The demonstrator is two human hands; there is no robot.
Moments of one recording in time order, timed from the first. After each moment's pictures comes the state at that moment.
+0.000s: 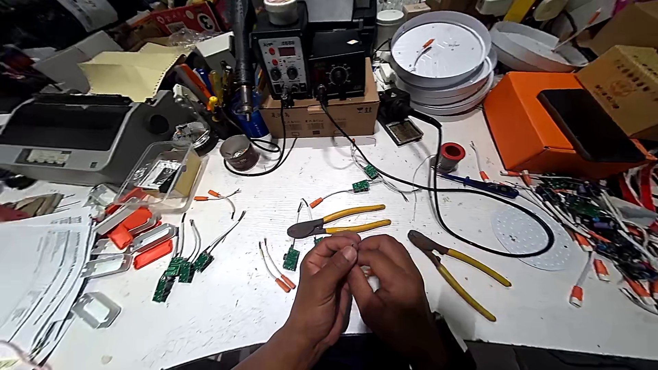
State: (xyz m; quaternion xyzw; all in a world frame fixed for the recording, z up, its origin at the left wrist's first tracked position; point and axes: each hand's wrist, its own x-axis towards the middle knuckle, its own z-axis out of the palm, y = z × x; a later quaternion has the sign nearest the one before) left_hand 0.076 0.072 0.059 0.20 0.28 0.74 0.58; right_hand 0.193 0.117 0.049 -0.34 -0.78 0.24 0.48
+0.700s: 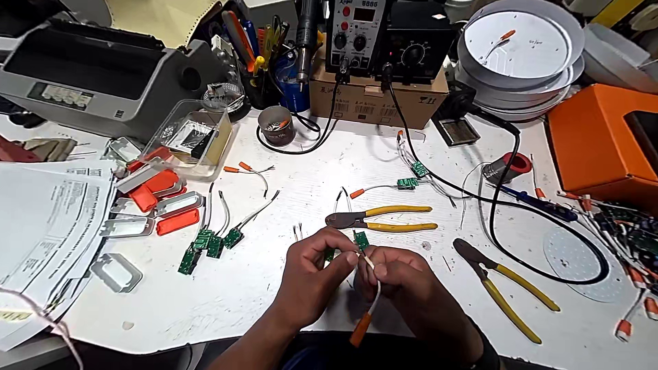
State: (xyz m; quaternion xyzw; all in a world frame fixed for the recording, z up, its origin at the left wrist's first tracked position) left_hand -0.011 0.046 0.040 0.44 0.41 0.67 0.43; right_hand 0.165 0.125 0.058 -0.20 -0.49 0.81 0.24
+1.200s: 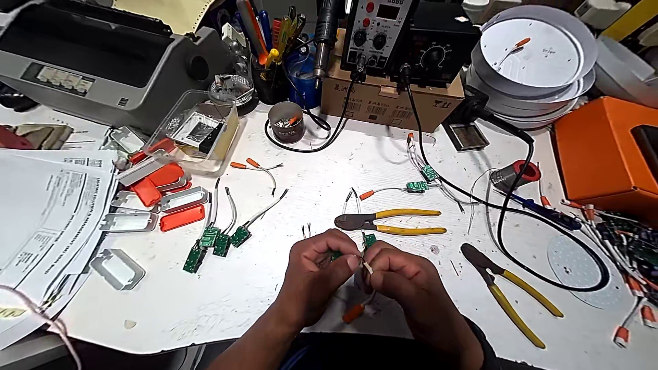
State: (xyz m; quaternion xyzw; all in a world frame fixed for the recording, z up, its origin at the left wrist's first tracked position) left_hand -0.023 0.045 0.033 0.42 0.34 0.71 0.46; right_hand 0.149 0.118 0.067 -0.22 -0.64 0.67 0.30
